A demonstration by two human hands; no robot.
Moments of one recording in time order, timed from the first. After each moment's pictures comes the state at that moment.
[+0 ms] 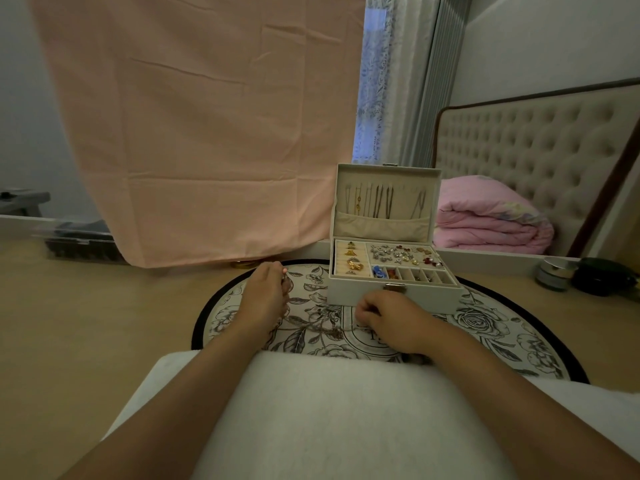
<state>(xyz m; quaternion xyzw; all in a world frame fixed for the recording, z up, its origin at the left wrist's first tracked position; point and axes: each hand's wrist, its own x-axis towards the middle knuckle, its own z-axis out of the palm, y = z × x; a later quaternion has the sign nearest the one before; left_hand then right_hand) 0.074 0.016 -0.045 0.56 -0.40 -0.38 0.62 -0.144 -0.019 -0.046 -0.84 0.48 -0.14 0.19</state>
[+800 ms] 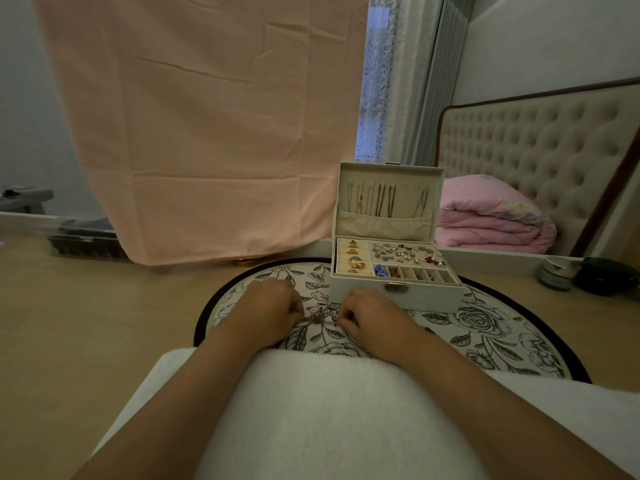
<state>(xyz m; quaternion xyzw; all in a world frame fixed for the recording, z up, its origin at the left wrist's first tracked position) 0.094 0.023 -0.053 0.63 -0.76 0.04 0.17 -0.116 -0.011 -0.060 -0.89 0.42 -0.17 0.04</state>
